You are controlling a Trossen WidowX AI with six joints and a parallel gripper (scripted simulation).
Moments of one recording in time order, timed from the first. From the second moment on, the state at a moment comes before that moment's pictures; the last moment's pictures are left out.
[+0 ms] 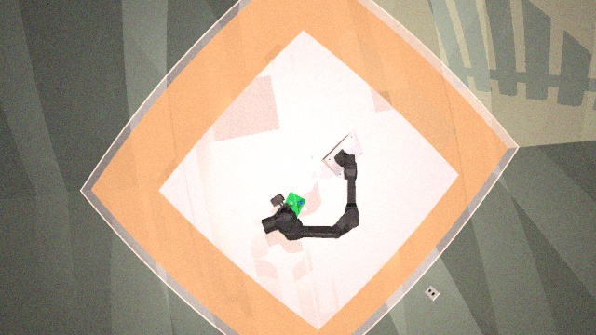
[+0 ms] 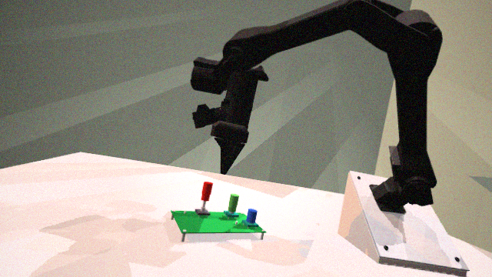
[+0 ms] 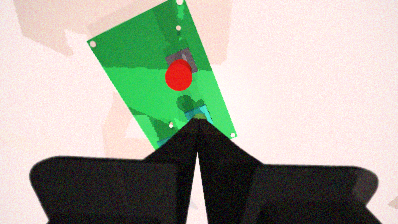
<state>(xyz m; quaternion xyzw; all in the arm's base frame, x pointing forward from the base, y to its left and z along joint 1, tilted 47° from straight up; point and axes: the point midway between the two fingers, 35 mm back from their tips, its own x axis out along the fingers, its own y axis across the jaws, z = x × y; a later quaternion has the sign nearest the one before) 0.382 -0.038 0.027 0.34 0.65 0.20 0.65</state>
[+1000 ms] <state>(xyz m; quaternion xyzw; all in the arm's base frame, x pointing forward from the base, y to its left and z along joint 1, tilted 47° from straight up) 0.391 -0.043 0.036 0.62 0.67 -0.15 0.39</state>
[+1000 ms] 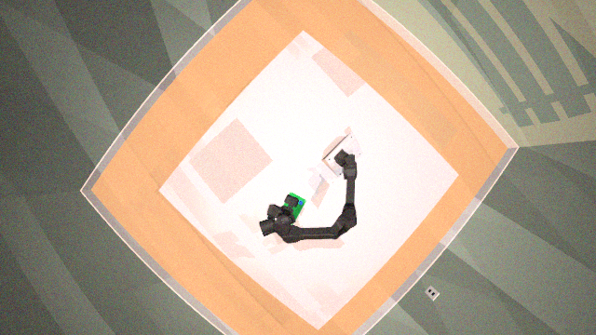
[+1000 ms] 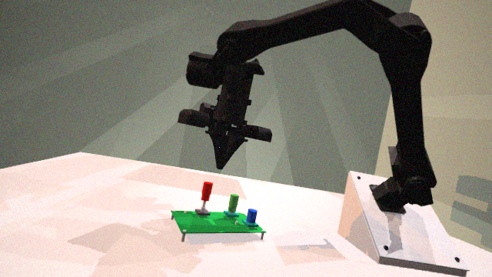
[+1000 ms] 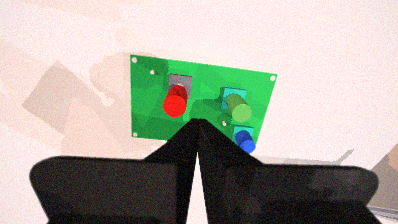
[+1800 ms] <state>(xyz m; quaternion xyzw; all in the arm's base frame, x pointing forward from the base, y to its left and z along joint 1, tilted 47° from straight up) 0.398 -0.047 0.043 0.72 0.55 -0.41 0.11</state>
